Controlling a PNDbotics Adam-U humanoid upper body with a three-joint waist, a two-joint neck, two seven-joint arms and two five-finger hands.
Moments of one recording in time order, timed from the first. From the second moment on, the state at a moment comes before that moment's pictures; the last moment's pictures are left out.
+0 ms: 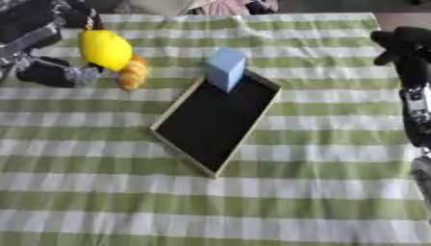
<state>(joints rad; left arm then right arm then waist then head) -0.97 0.40 -0.38 -1.35 -0.59 -0.49 -0.33 -0.04 -0.60 -0.10 -1.99 -0.33 -0.53 -0.07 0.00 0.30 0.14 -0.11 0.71</state>
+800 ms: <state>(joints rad) -0.92 0.10 -0.34 -1.23 -0.74 -0.50 -0.42 -0.03 -0.64 -0.10 -1.99 -0.31 -0.57 -0.08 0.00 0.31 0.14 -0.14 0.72</state>
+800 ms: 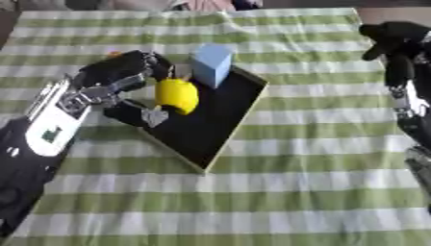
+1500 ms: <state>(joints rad) -0.91 0.10 -0.32 -1.23 -0.90 -0.47 -0.37 -0.02 -0.64 -0.10 -1.99 -0.31 -0.56 -0.07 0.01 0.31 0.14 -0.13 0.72</state>
